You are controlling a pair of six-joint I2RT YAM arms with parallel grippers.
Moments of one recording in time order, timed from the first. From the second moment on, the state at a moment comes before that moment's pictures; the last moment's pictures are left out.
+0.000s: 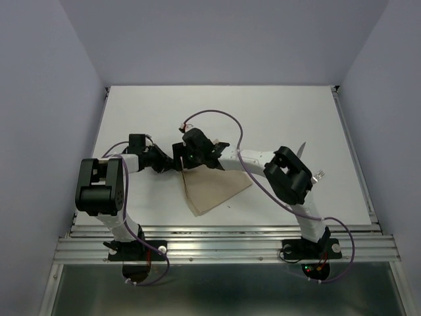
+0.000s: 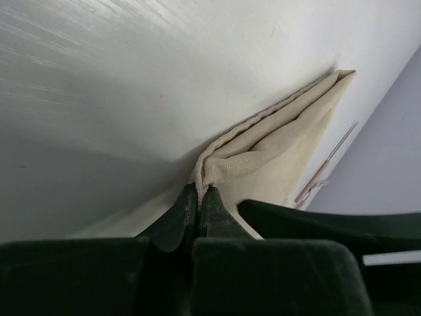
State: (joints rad) left arm -0.02 1.67 0.72 -0.01 0.57 -0.89; right arm 0.92 2.18 1.61 -0.13 -0.04 0.56
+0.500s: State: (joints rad) left arm -0.02 1.56 0.72 -0.14 0.47 -0.92; right arm 1.19 1.87 1.34 -0.25 0.34 0.55
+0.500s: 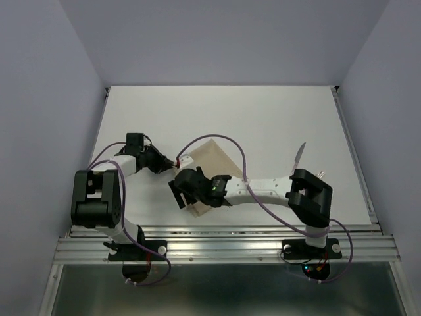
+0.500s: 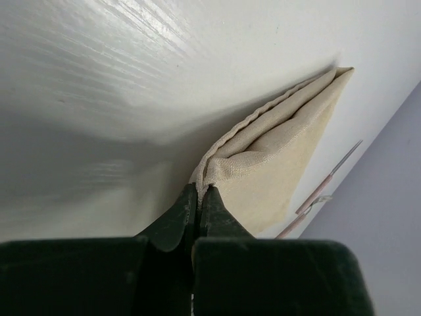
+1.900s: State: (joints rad) left arm -0.02 1.54 0.75 -0.28 0.36 -0.89; right arm 1.26 1.85 1.14 -0.14 0.34 0.47
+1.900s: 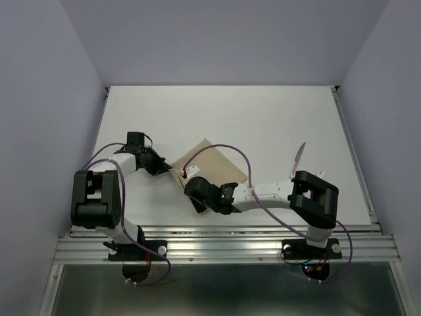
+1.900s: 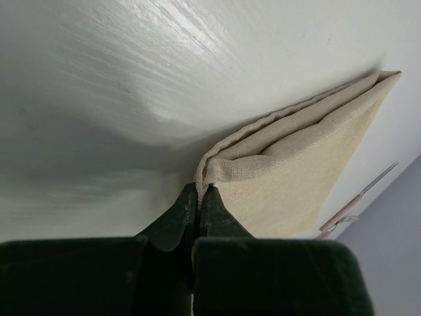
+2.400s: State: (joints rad) left arm -0.03 1.53 0.82 -0.39 0.30 -0.84; right arm 1.07 1.79 1.03 0.05 -0.21 0.61
